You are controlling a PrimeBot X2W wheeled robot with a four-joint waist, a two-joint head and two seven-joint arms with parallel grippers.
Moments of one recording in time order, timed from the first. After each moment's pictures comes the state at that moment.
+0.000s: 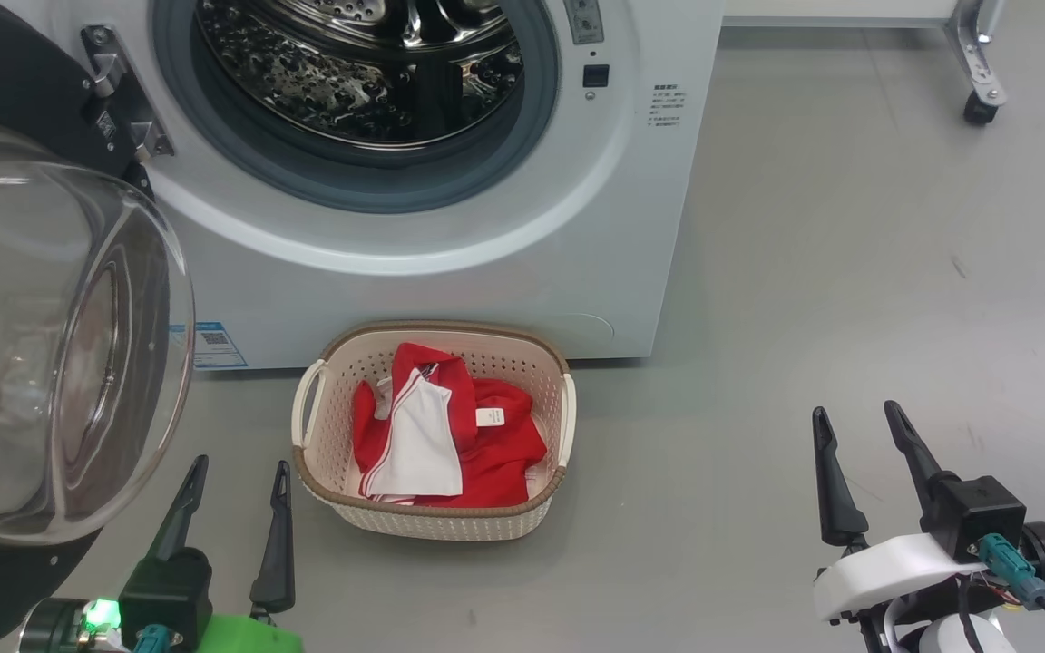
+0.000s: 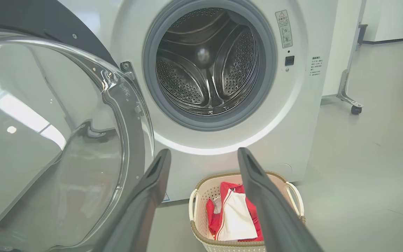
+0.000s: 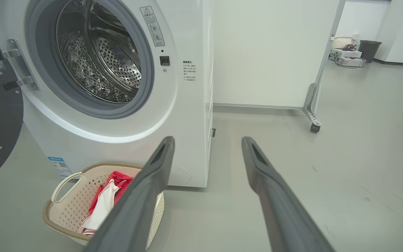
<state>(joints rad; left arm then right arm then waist) 0.12 0.10 -0.17 -0.09 -0.17 0.10 -0.11 0.05 -0.13 0.21 0.08 0.28 -0.12 -0.19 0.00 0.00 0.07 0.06</state>
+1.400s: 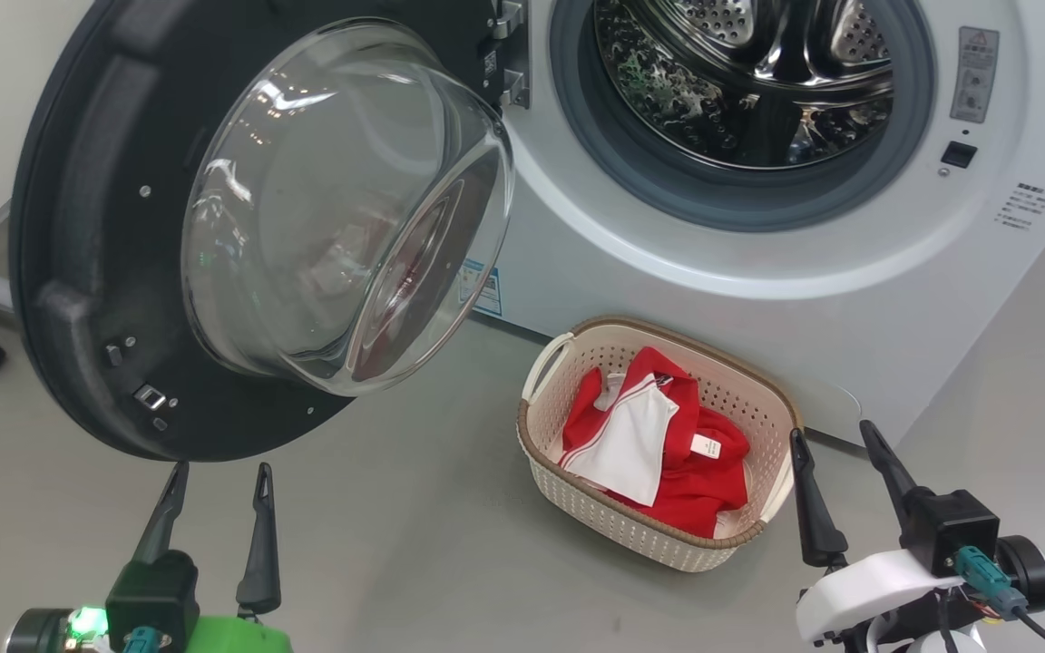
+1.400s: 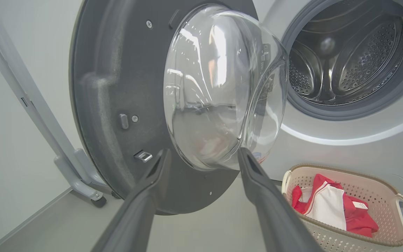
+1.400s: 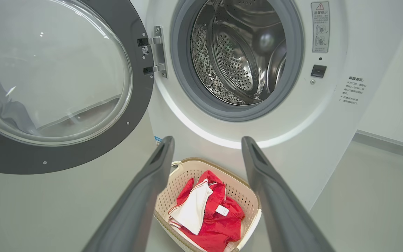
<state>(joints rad) 0.13 0.09 -0.13 -0.07 -0.16 0.11 -0.11 0.07 -0.12 0.24 0.07 0.28 -0.12 -0.17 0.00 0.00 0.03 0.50</state>
